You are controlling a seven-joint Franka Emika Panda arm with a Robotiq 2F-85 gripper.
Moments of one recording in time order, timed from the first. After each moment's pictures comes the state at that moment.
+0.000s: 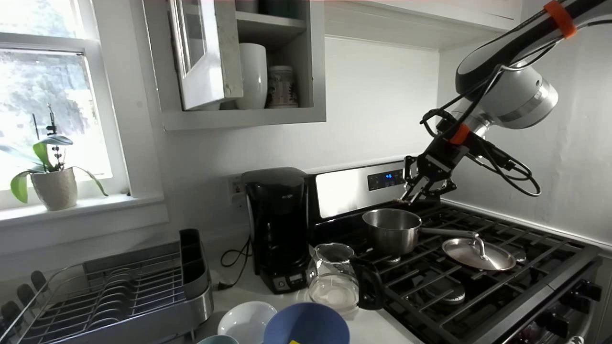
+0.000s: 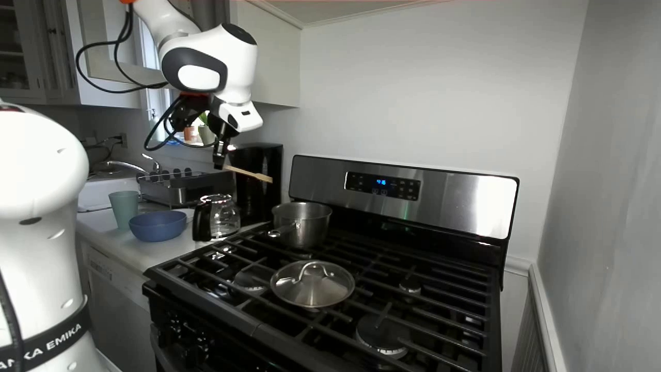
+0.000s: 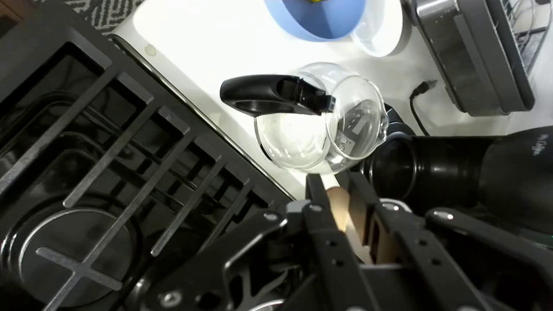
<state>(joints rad) 0.02 -0.49 0.17 -2.68 0.90 2.39 0.39</state>
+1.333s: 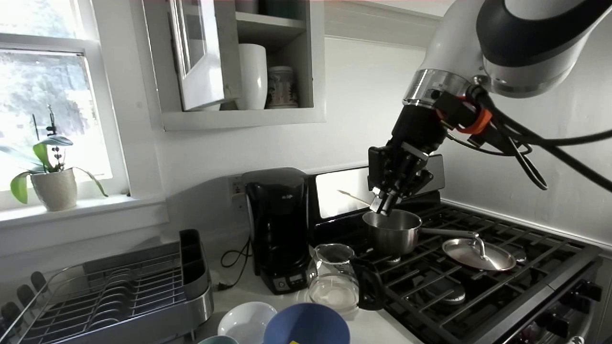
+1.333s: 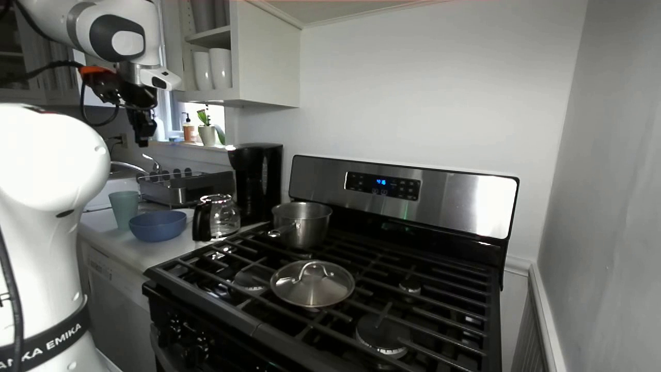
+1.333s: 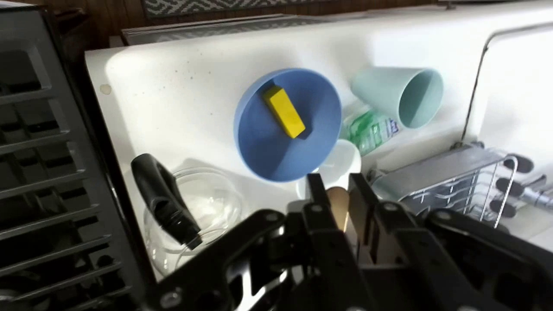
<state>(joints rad) 0.28 -0.52 0.45 -2.52 0.61 2.37 0.48</state>
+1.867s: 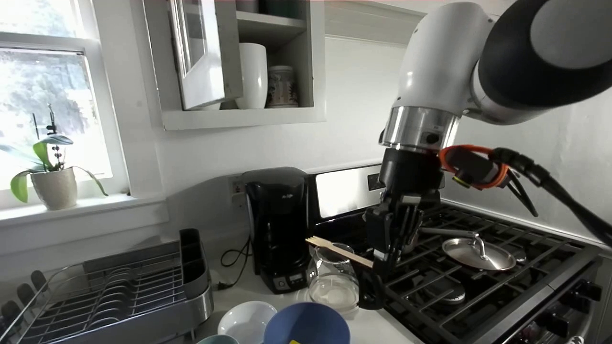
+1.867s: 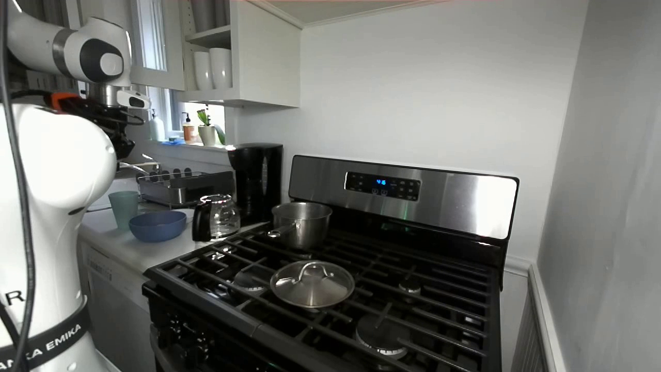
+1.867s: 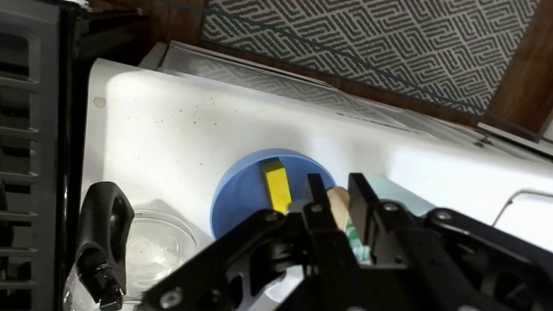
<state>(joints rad) 0.38 -0.31 0.54 -2.46 0.40 2.38 0.41</state>
